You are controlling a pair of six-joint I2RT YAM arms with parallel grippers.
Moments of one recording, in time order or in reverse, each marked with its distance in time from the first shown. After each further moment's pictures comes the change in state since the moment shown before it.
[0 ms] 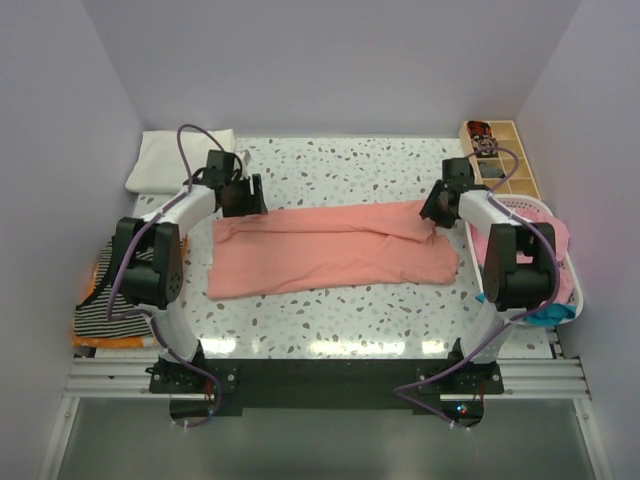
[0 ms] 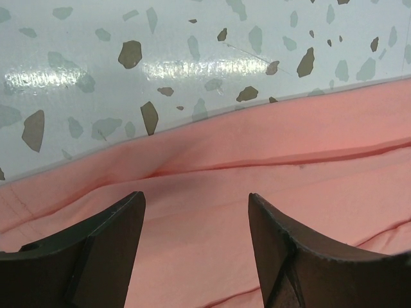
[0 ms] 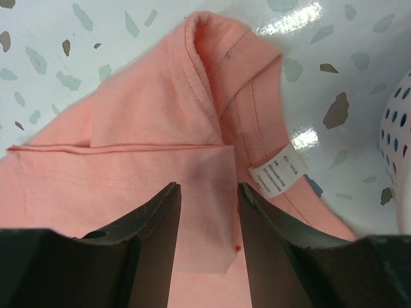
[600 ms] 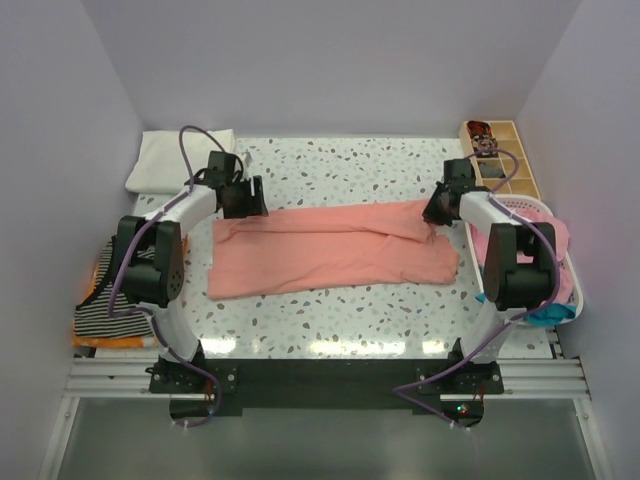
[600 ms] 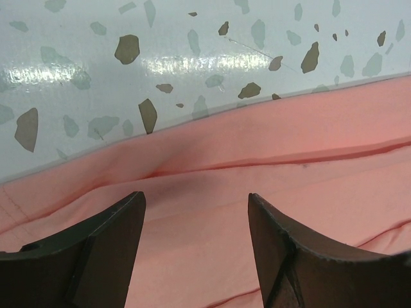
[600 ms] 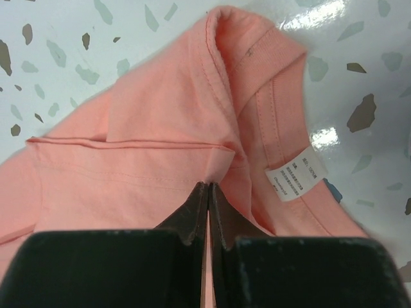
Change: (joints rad) left arm -0.002 0.016 0.000 -0.008 0.005 0.003; right arm -0.008 0.005 -0.010 0.030 -0.068 0.006
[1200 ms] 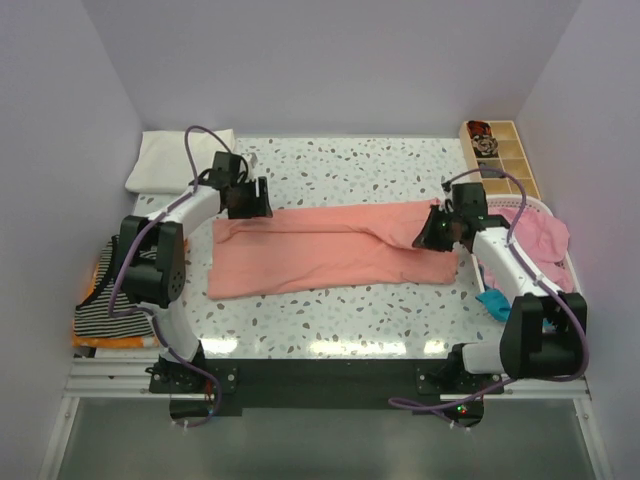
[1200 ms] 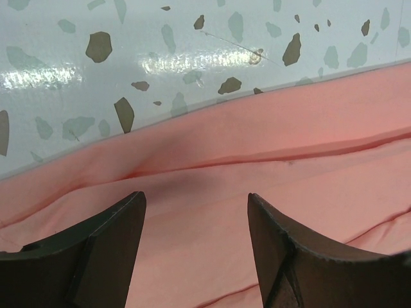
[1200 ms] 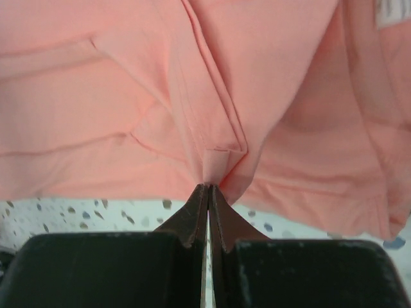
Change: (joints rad) left arm -0.024 0.001 0.000 0.002 0.009 0.000; right arm 0.034 -0.426 -0.236 -0.138 -0.288 -0.112
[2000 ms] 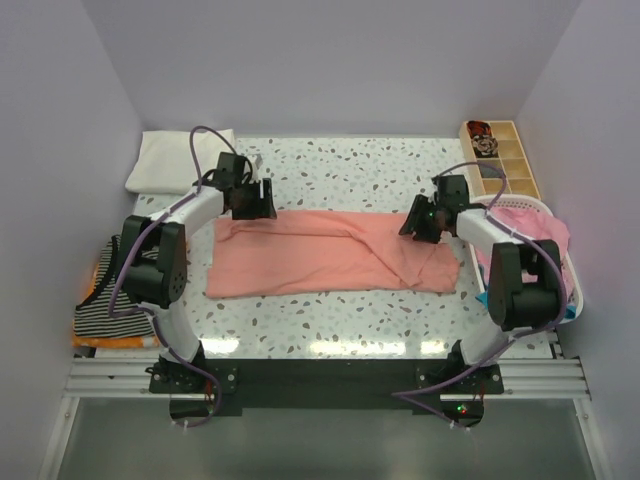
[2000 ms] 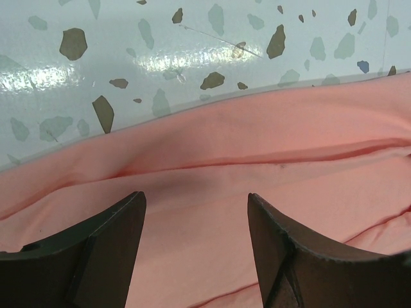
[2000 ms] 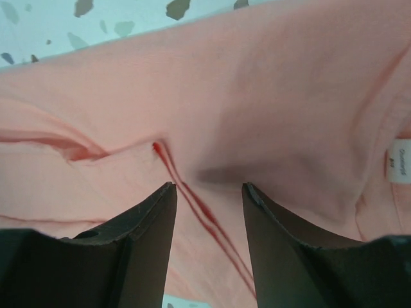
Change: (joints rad) left arm -0.028 0.000 -0.001 0.001 0.008 0.000; right arm 0.023 0.253 0.046 0.178 0.044 0.036
